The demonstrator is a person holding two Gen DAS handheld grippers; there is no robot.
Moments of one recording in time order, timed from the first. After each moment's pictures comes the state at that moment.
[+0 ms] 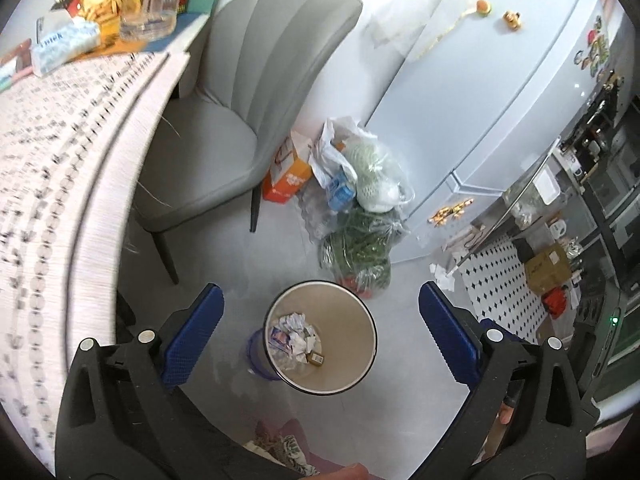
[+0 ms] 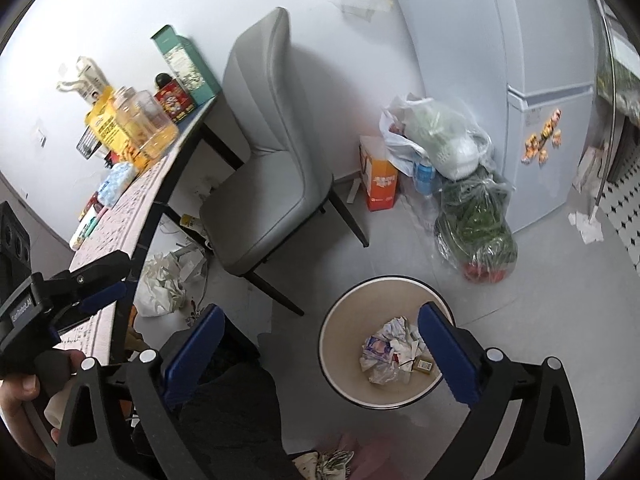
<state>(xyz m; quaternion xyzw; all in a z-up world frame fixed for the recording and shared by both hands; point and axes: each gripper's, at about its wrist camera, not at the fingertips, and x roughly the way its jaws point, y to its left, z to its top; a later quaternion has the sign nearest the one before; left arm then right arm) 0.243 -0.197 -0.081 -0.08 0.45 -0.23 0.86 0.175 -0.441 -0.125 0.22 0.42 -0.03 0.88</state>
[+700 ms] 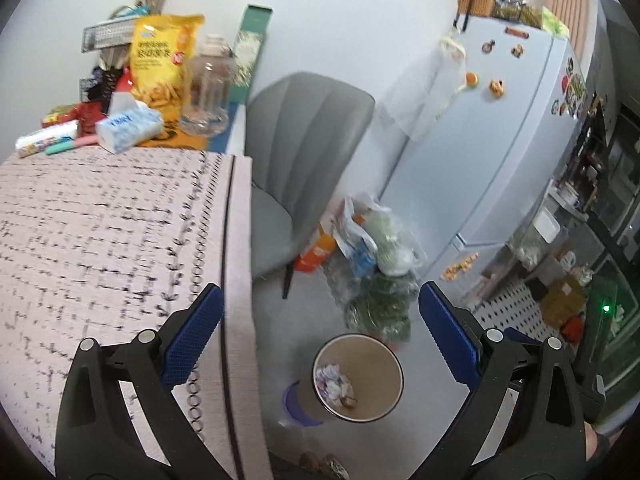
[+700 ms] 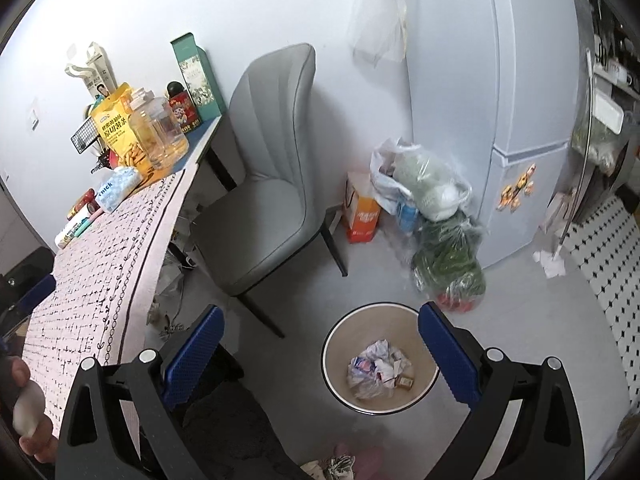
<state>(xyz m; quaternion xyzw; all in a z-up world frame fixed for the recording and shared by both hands) 0.195 -0.098 -0.001 -0.09 0.33 -0.19 0.92 0.159 -0.365 -0.049 0.15 0.38 -0.10 0.91</state>
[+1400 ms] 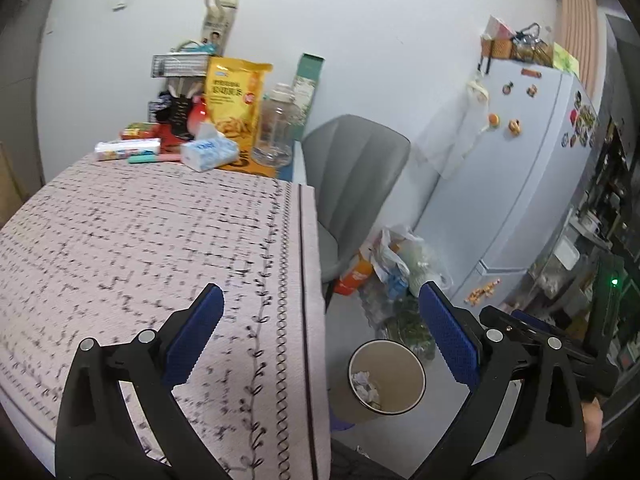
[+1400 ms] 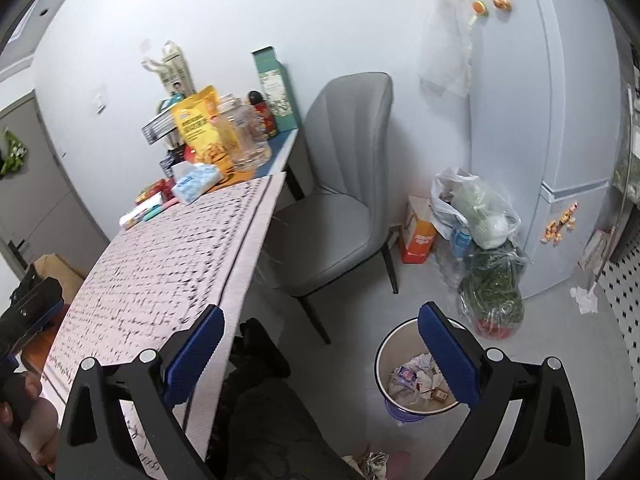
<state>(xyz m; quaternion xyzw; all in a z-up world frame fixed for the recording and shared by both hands) 0.083 -0.021 0.043 -0.10 0.28 -0.11 0.95 0.112 -0.297 0.002 0.13 0.34 0.01 0.93</state>
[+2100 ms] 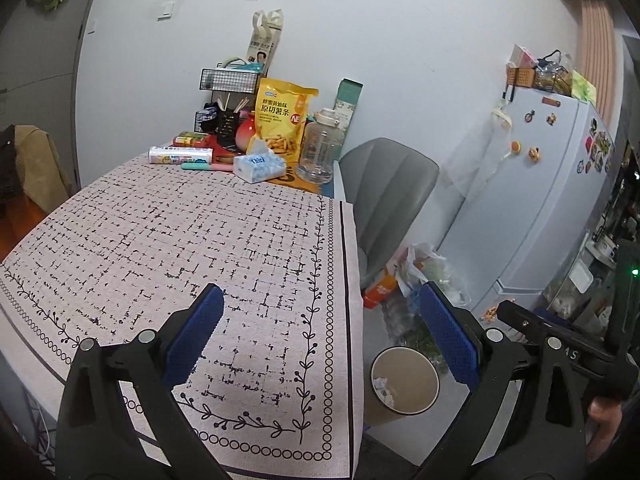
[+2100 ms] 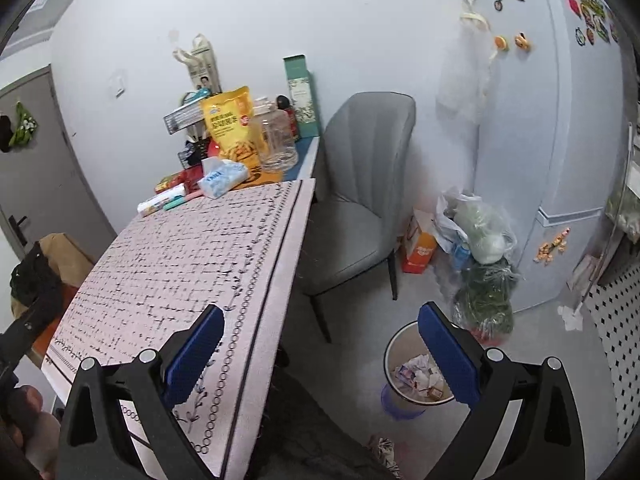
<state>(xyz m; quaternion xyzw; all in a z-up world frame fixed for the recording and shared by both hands) 0.028 0.026 0.065 -0.11 0.26 -0.06 0.96 0.073 -0.230 0.053 0.08 0.33 0.01 0.94</state>
